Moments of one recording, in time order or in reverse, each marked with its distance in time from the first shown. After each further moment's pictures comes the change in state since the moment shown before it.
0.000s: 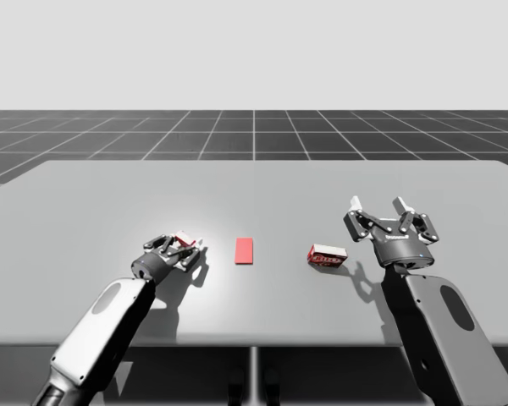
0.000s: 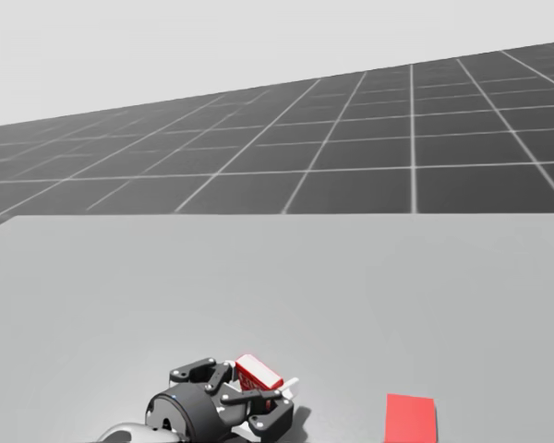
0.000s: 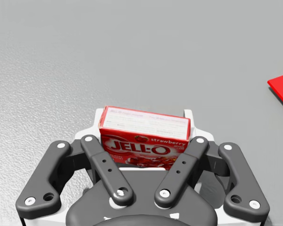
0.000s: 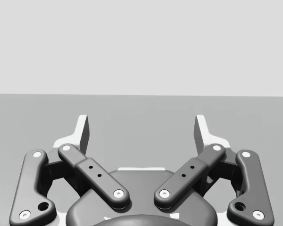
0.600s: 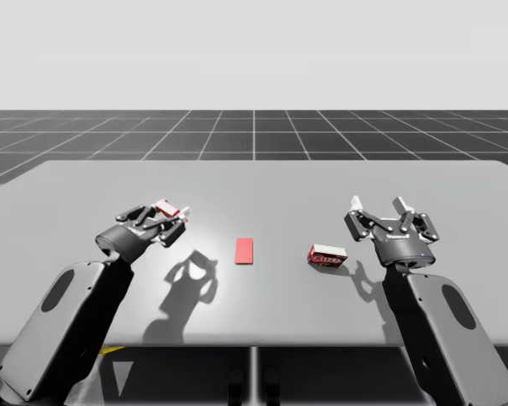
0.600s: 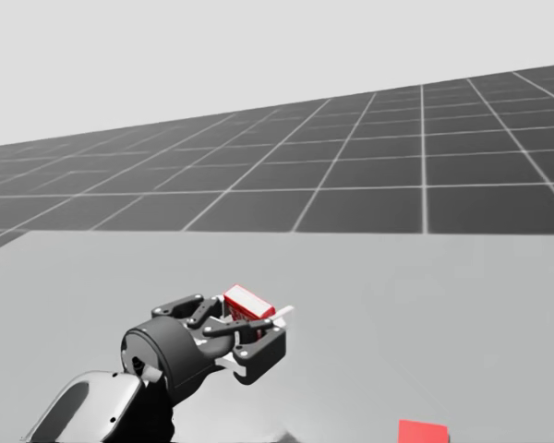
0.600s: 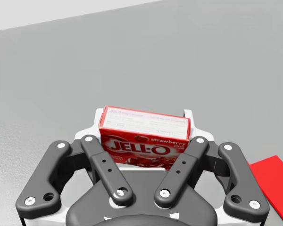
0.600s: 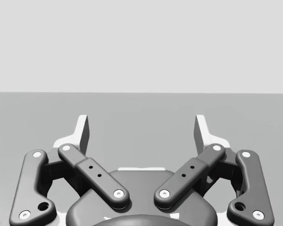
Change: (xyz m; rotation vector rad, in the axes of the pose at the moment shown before) left arm 0.091 0.010 0.034 -0.005 -0.174 0.011; right arm 0.000 -0.003 -0.002 0.007 0.010 -0.009
